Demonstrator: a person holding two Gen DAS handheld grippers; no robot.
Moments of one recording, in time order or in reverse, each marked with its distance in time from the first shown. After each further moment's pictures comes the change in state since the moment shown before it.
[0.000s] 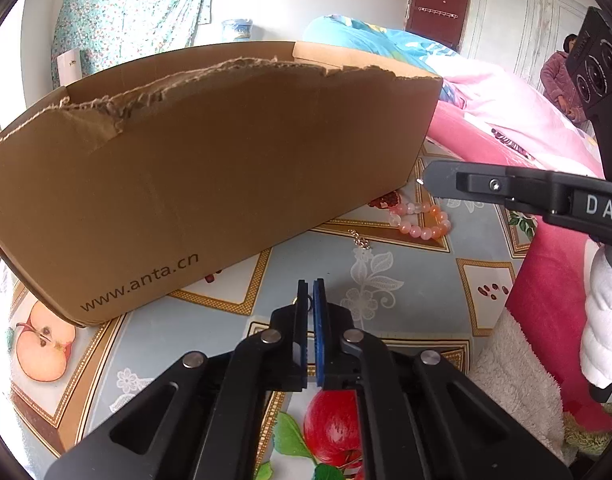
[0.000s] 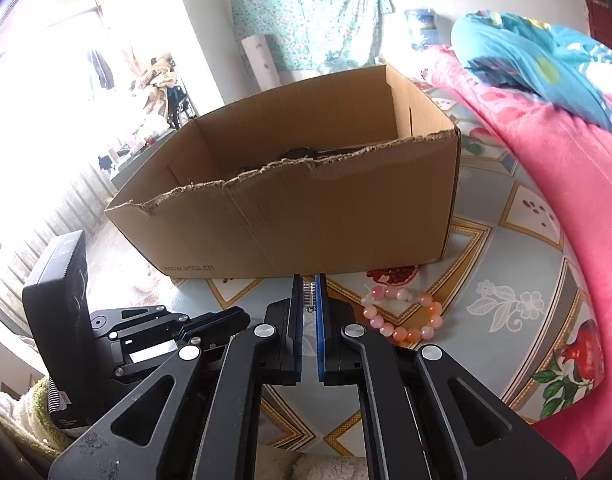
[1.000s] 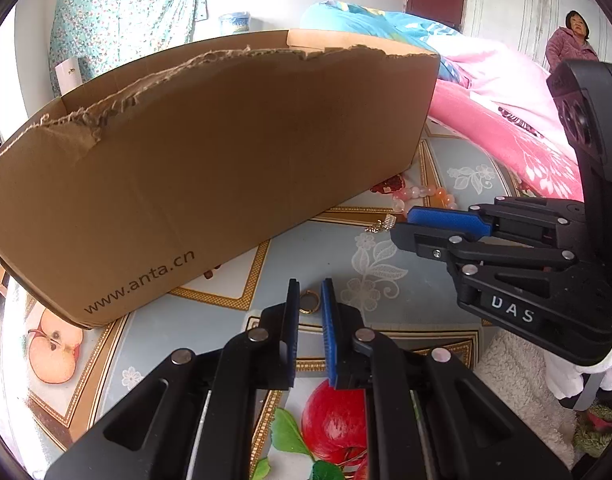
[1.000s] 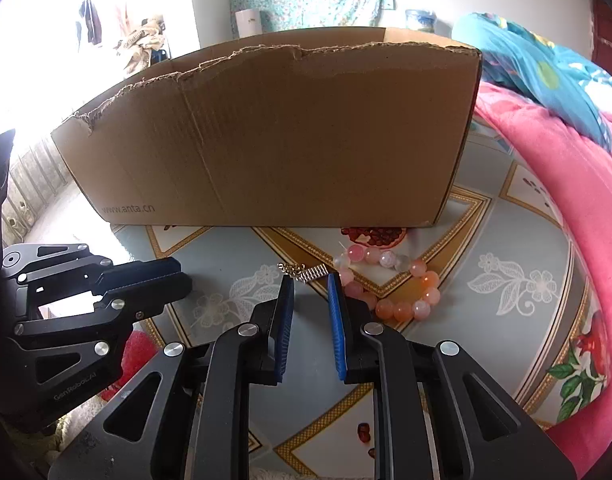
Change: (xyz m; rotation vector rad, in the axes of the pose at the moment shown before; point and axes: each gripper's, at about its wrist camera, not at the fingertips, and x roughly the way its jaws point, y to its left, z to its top) left arm 0.011 -0.012 0.006 0.052 0.048 0.048; right arm 0.045 0.001 -0.031 -0.126 0.053 -0.157
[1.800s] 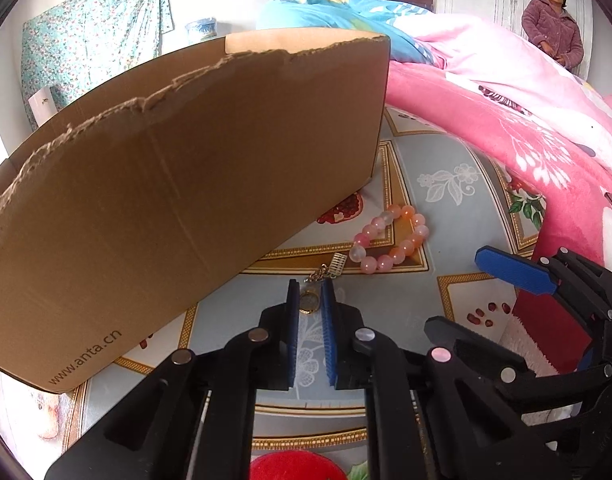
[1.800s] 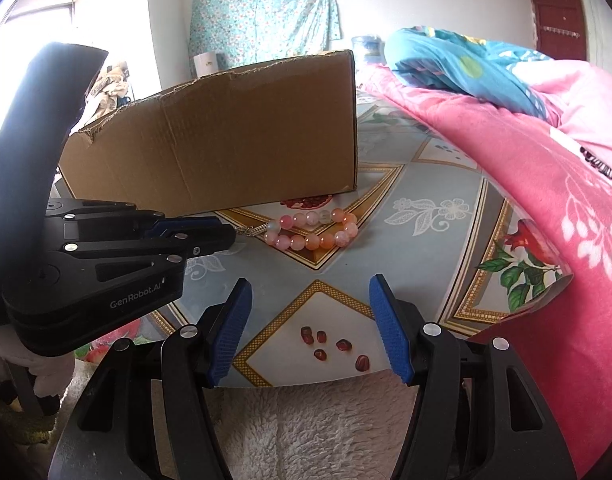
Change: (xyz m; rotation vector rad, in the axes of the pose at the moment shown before) left arm 0.025 -0.047 0.034 0.114 0.022 -0.007; right arm -0.054 -0.016 -0.063 0.133 -0.154 -0.104
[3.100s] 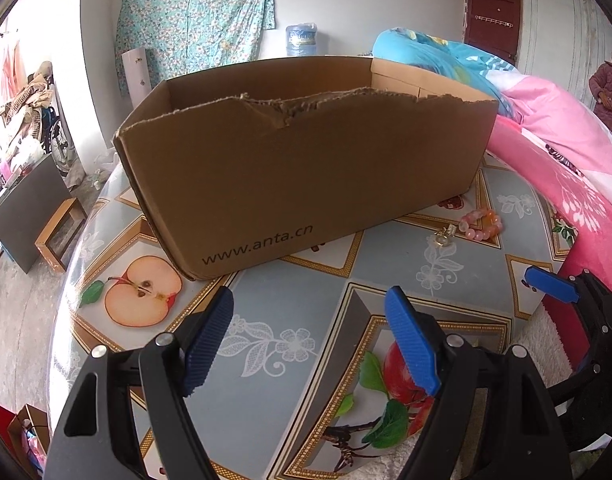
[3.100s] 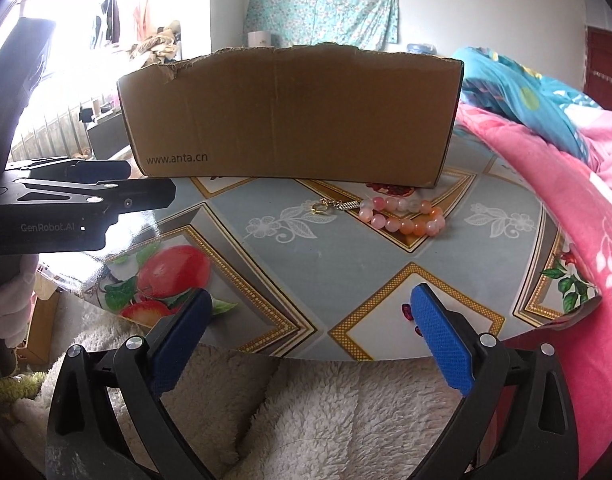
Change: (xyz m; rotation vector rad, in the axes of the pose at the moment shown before) left arm -0.071 0.056 -0.072 -0.257 -0.077 0.194; right arm 0.001 0.051 -0.018 -0.191 0.021 0.070
